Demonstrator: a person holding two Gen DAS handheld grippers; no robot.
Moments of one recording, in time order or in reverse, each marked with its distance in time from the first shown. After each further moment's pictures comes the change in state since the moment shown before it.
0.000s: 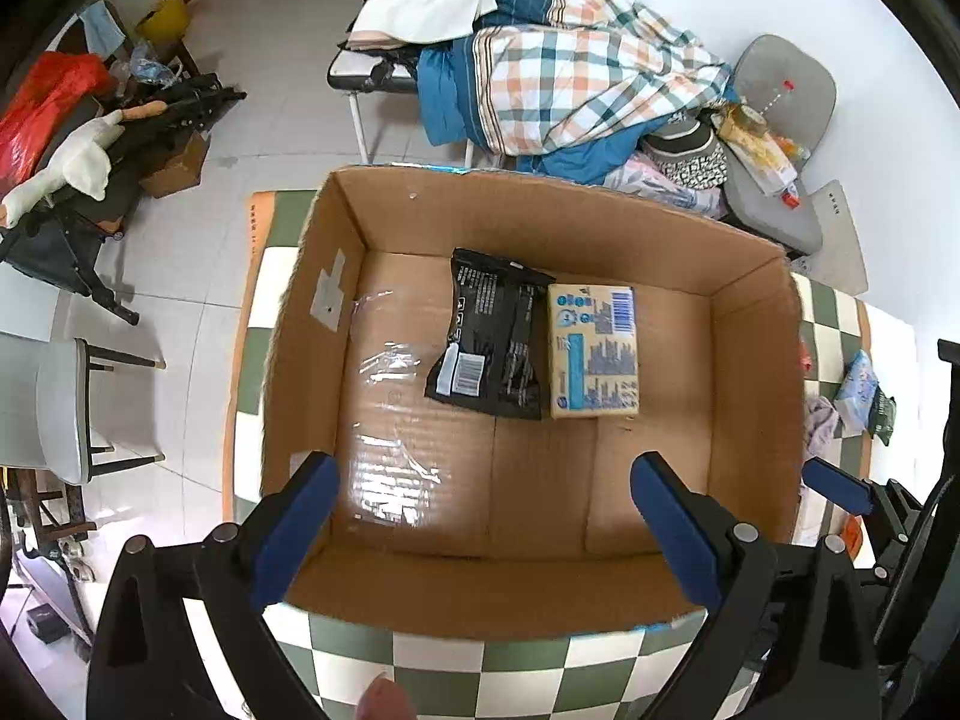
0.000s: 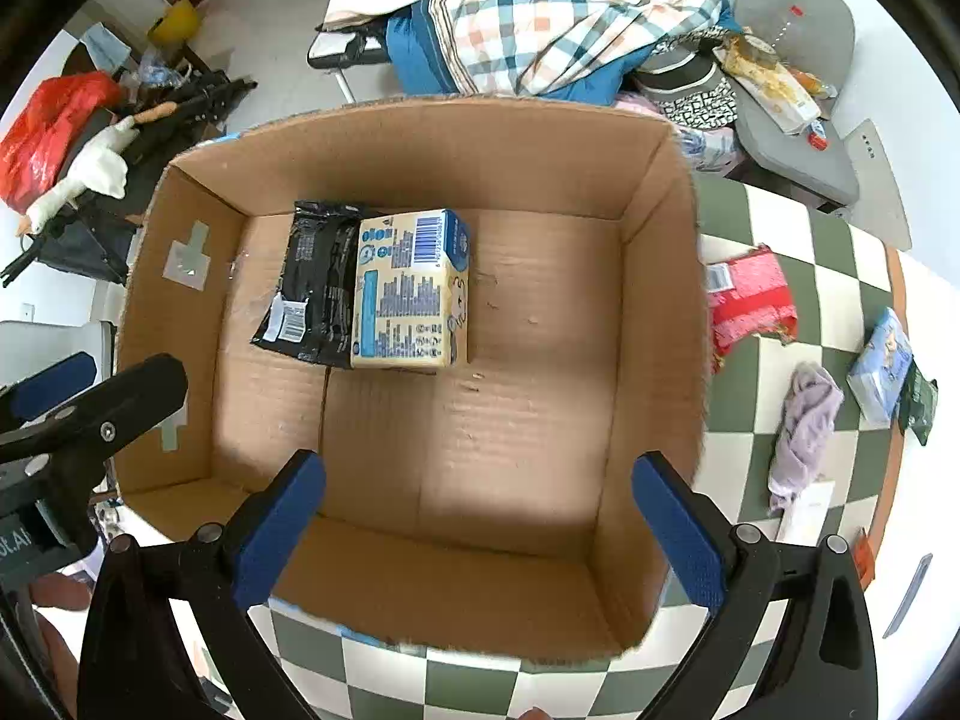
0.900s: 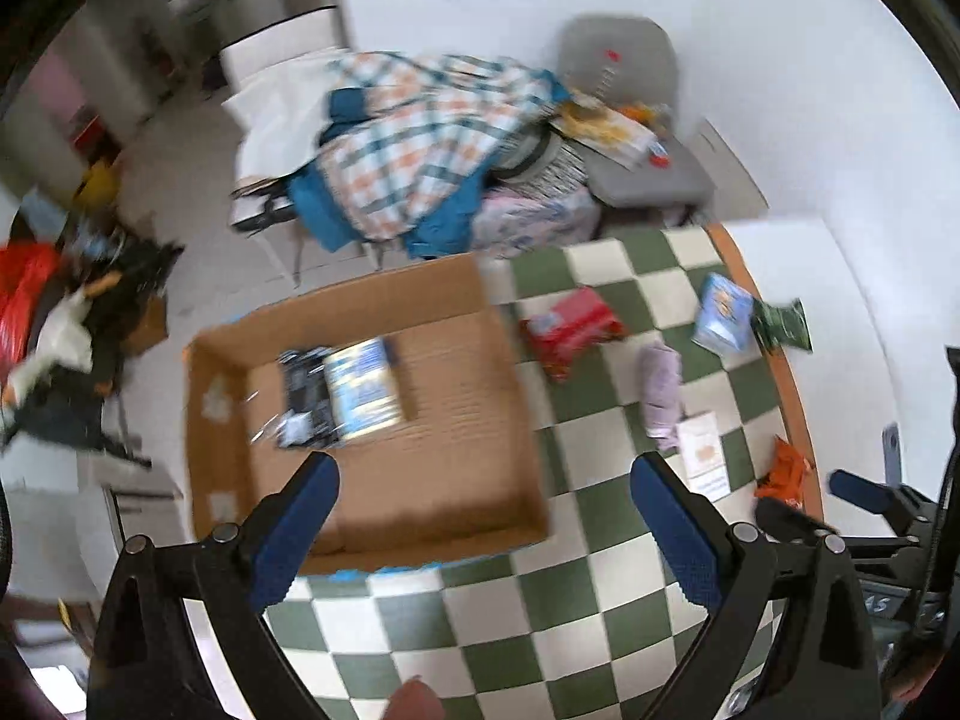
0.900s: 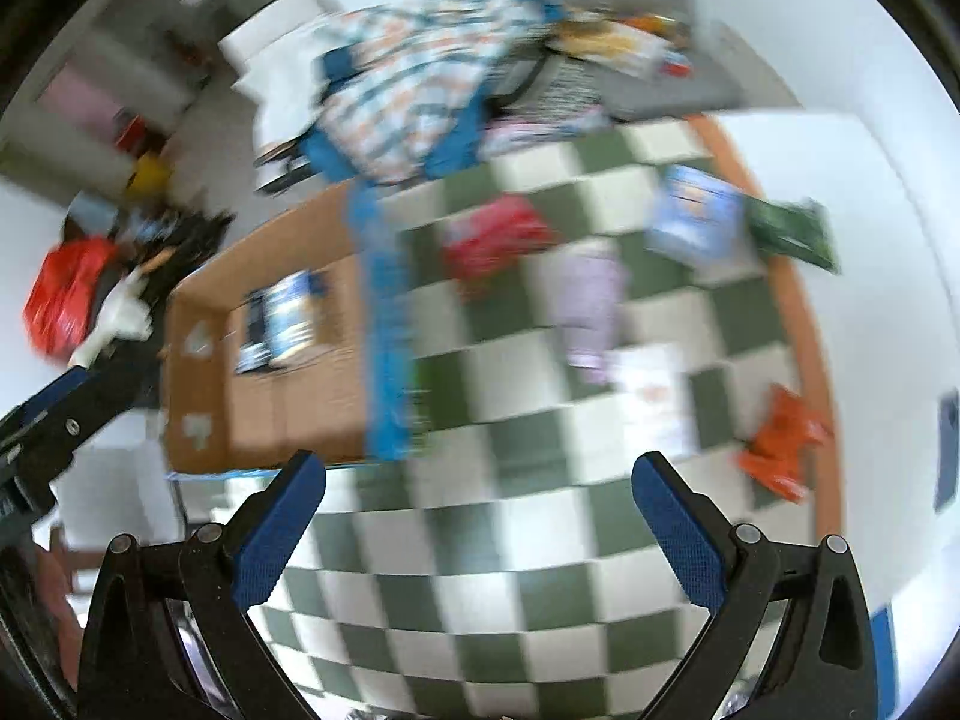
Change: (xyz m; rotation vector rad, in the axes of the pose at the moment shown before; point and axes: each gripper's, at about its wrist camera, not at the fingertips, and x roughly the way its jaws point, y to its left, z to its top) left arm -0.078 -0.230 -0.046 0.376 -0.126 0.035; right arm -0.125 -0.220 -0.137 0.344 -0.138 0.118
